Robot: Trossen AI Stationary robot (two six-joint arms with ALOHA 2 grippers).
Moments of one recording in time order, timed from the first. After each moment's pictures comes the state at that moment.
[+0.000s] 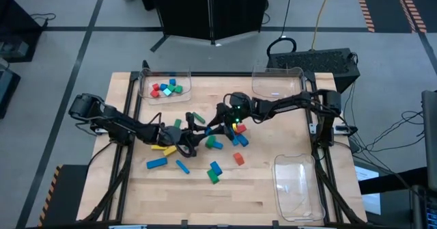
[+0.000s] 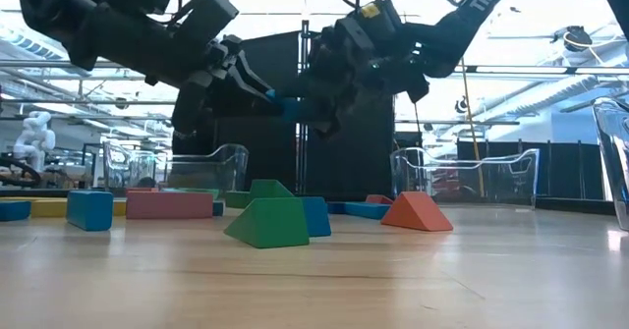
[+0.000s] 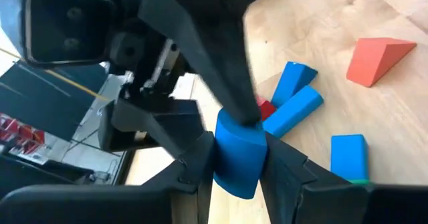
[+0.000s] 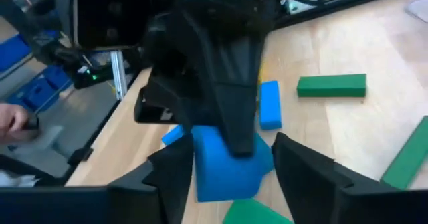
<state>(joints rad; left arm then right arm) -0.19 1.49 0.49 0.69 -0.45 0.57 -0.21 1.87 1.01 0.51 -0.56 0.27</state>
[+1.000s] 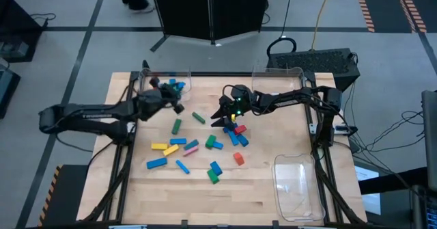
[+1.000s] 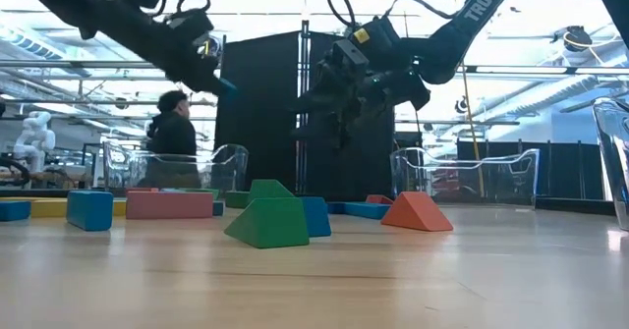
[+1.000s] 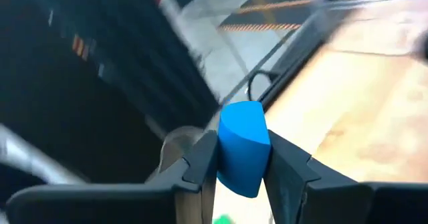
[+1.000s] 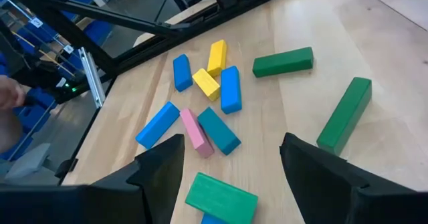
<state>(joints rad) 0.30 0.98 0.49 0.15 -0.60 0.22 -0.31 1.87 1.01 0.43 -0.58 0.33</state>
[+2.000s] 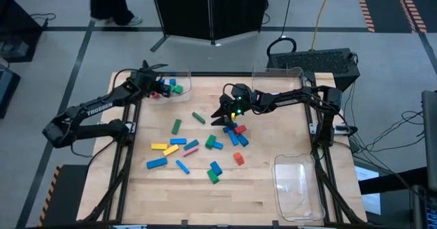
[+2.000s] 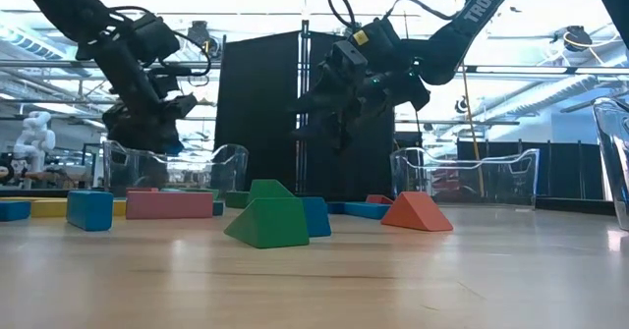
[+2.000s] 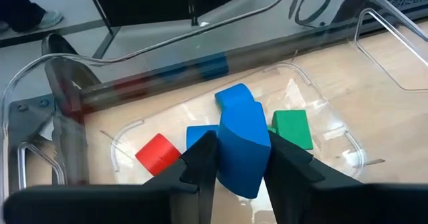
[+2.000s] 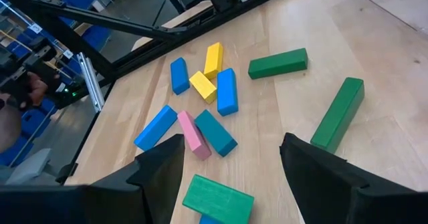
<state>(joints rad) 0.86 1.02 0.53 -0.26 -0.24 -0.28 -0.32 1.87 1.01 0.44 -0.58 0.35</state>
